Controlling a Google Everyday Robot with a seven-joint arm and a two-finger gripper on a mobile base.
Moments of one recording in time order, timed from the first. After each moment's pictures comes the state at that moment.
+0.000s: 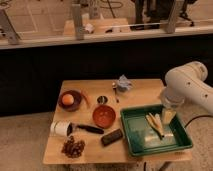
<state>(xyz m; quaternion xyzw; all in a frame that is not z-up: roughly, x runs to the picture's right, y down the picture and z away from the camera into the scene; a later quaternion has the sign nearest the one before) 0.284 0.106 0.684 -0.28 0.02 0.02 0.96</state>
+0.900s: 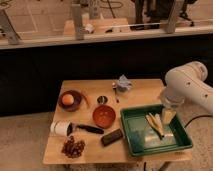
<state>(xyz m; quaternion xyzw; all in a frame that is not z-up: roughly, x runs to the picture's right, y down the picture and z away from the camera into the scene) 0.284 0.106 0.684 -0.28 0.02 0.02 0.96</state>
